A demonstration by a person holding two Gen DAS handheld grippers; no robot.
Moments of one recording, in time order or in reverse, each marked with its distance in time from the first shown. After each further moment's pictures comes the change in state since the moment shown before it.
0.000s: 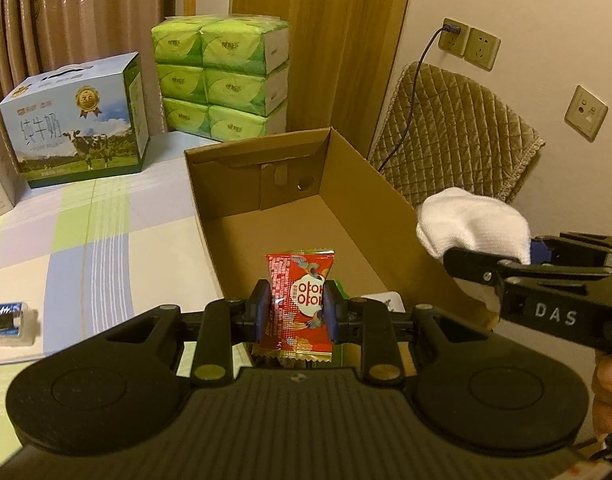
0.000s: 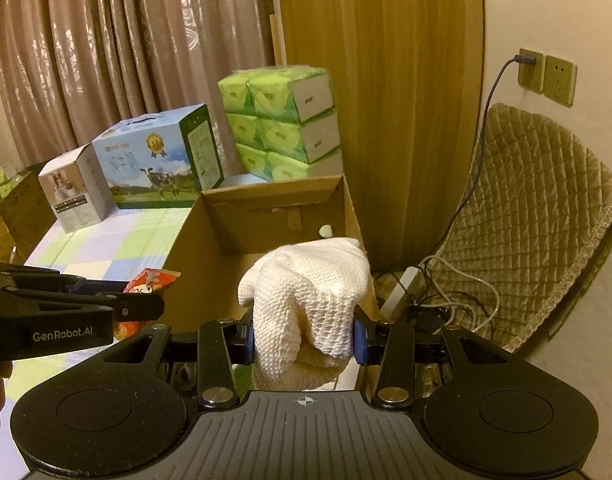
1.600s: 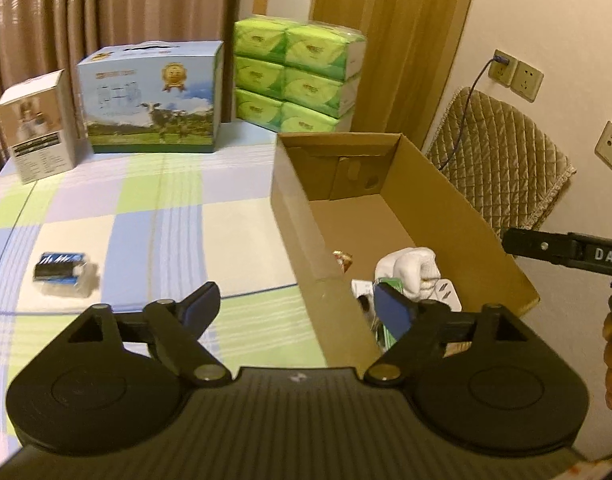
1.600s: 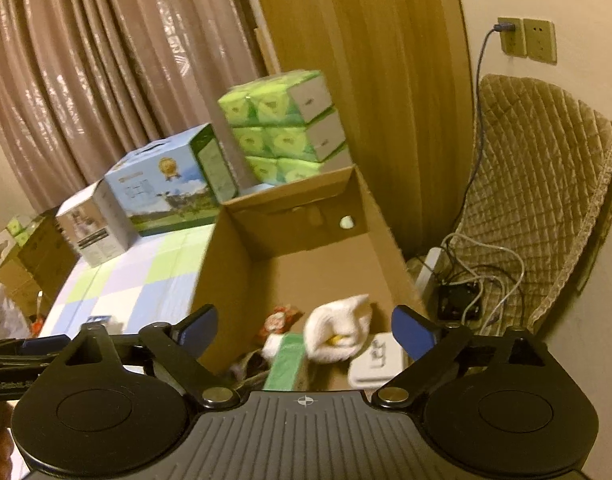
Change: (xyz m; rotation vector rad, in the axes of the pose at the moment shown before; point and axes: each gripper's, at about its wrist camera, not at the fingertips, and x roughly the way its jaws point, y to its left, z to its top) left arm -0.056 0.071 -0.049 -0.130 -0.043 0.082; right arm -0.027 0.013 -0.018 0.156 -0.029 0.069
